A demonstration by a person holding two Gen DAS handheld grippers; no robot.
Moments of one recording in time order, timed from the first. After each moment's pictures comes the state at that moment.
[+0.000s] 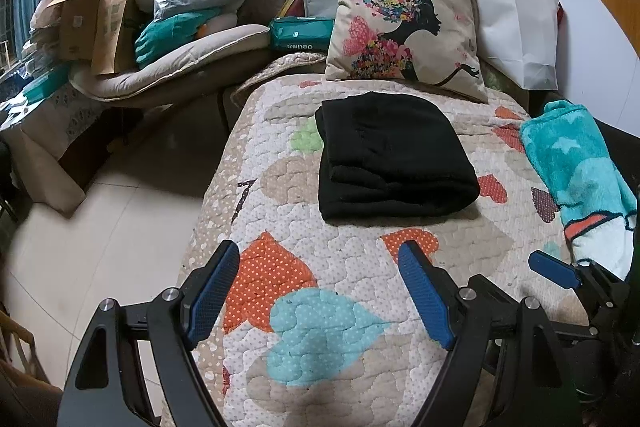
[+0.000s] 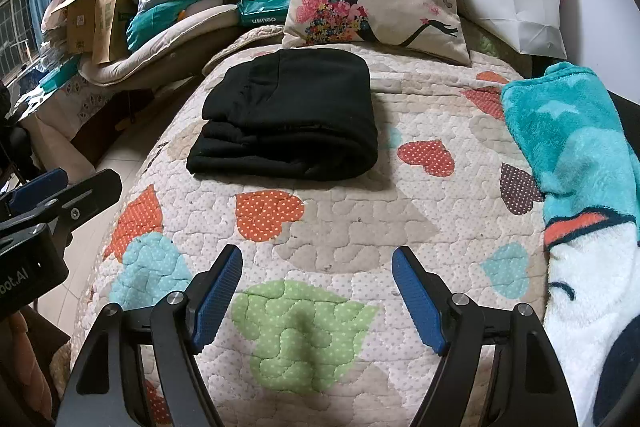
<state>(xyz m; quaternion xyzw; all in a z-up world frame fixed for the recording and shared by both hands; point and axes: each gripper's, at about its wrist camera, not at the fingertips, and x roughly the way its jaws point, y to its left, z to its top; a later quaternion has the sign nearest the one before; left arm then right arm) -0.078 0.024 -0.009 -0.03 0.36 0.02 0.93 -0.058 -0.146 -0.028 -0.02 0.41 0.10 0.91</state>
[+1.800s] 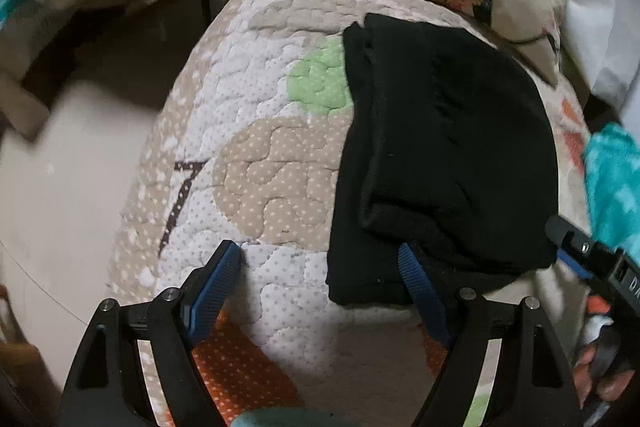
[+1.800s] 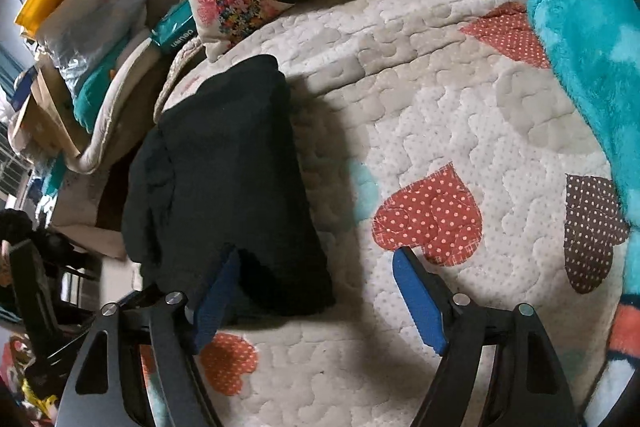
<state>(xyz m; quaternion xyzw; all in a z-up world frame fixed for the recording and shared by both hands) 0.073 0.044 -0.076 -0.11 0.53 0.02 0.84 0.100 -0.210 -0.059 0.17 0.50 0.11 0.84</state>
